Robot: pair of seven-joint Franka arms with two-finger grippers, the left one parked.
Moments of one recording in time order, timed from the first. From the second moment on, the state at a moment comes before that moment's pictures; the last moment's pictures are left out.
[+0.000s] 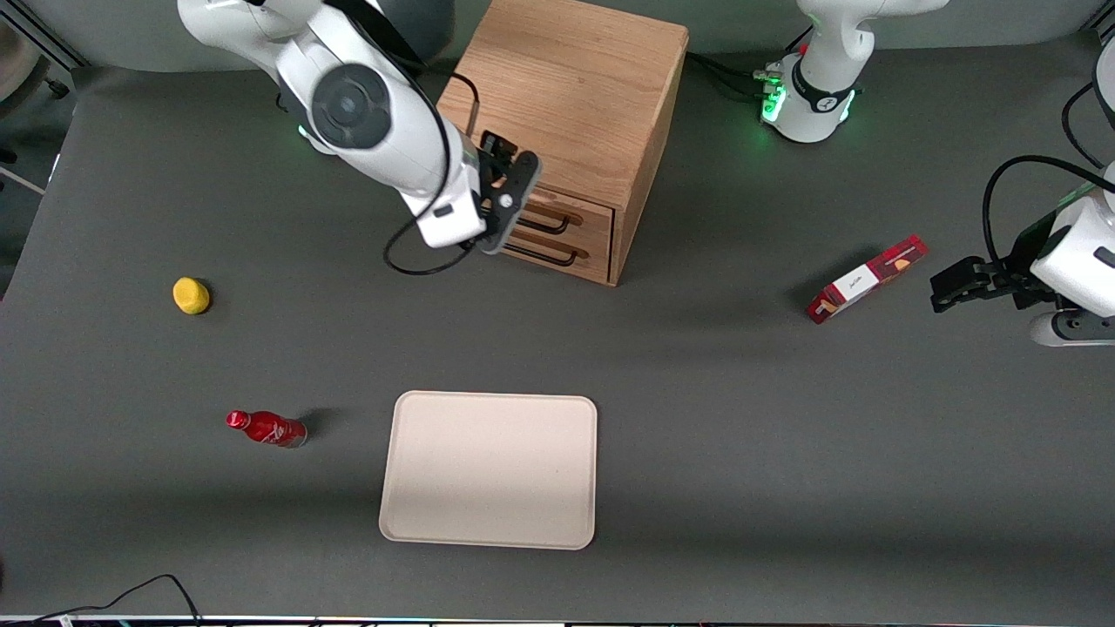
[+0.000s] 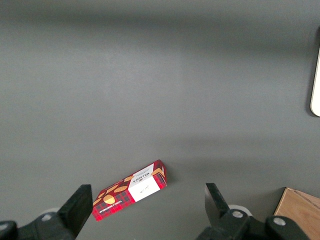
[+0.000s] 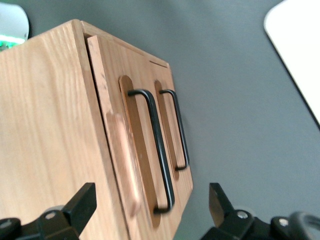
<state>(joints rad) 0.22 0.24 0.47 -1.51 0.20 1.62 -0.29</state>
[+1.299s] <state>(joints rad) 0.16 -0.24 -0.12 -1.67 -0.03 1.45 0.21</state>
